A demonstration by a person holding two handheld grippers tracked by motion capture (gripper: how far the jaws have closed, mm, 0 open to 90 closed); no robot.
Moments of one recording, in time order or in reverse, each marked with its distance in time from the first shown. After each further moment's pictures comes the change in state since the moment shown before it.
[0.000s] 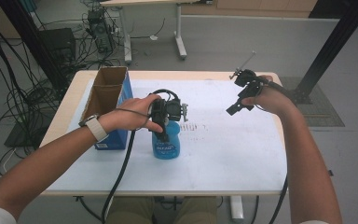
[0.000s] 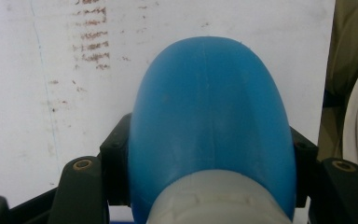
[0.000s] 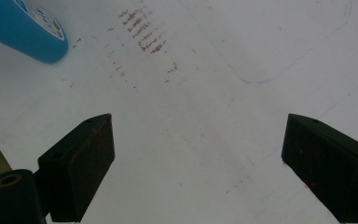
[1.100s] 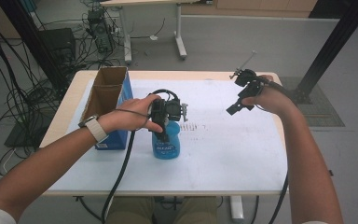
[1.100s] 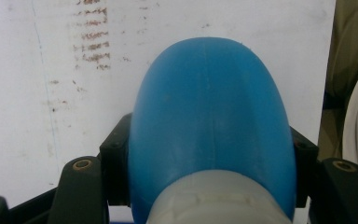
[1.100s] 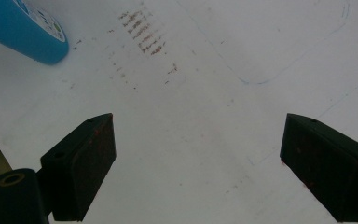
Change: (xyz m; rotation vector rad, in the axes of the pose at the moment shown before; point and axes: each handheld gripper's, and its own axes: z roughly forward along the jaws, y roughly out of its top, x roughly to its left) left arm -0.001 -0.001 0.000 -0.005 0.003 -0.004; right arm 0.001 -0.001 -0.002 -0.005 -0.003 0.005
